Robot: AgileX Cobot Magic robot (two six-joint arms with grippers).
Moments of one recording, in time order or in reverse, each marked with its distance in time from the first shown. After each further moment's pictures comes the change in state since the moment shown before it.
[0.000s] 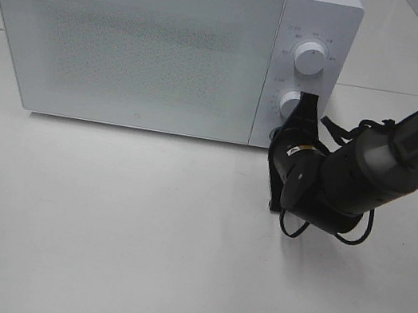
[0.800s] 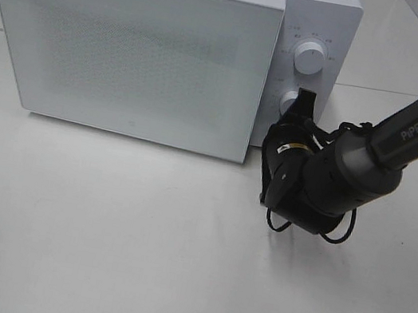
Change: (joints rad) left arm 0.000 0.000 0.000 0.000 0.000 0.000; right arm 0.026 0.051 -0.059 0.049 -0.085 0.050
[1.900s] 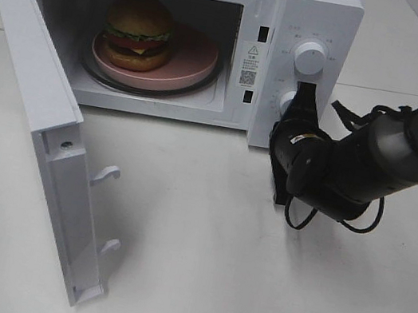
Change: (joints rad) left arm 0.000 0.000 0.000 0.000 0.000 0.000; right arm -0.029 -0.111 0.053 -0.047 0.169 -0.157
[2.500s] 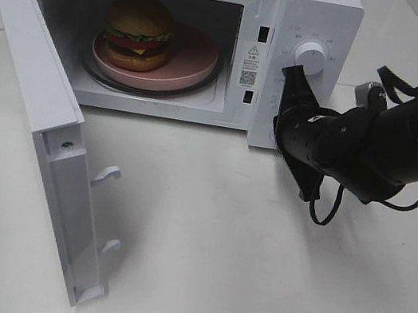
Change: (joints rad) left arm 0.000 0.000 0.000 0.000 0.000 0.000; right arm 0.000 -0.174 0.049 0.099 0.218 -0.474
